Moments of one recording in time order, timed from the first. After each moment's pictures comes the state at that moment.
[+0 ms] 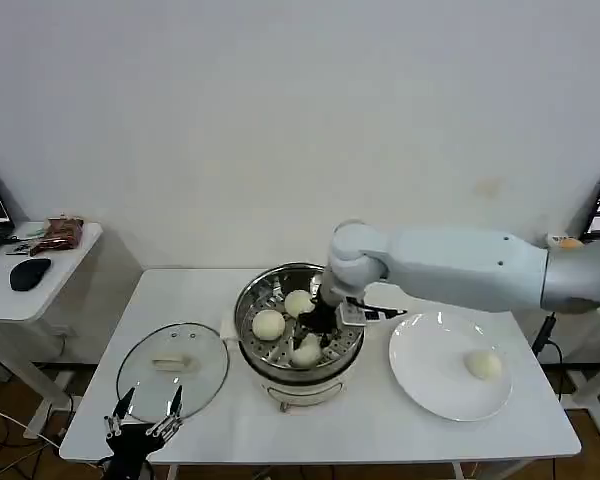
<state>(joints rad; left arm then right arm) 1.86 -1.08 -0.55 -2.17 -0.43 -0.05 -0.29 0.54 1.09 -1.38 1.50 -0.24 0.62 -0.86</state>
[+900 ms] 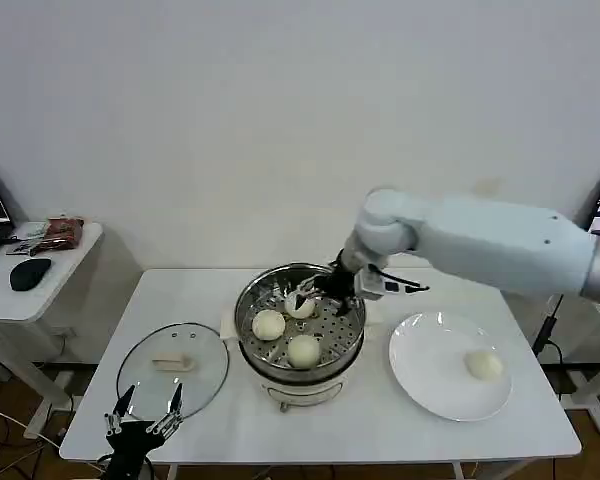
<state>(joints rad) 1.85 -1.08 -0.55 -2.17 -0.43 -0.04 -0.29 0.64 0.94 -1.35 1.52 -0.15 0.56 -0.84</state>
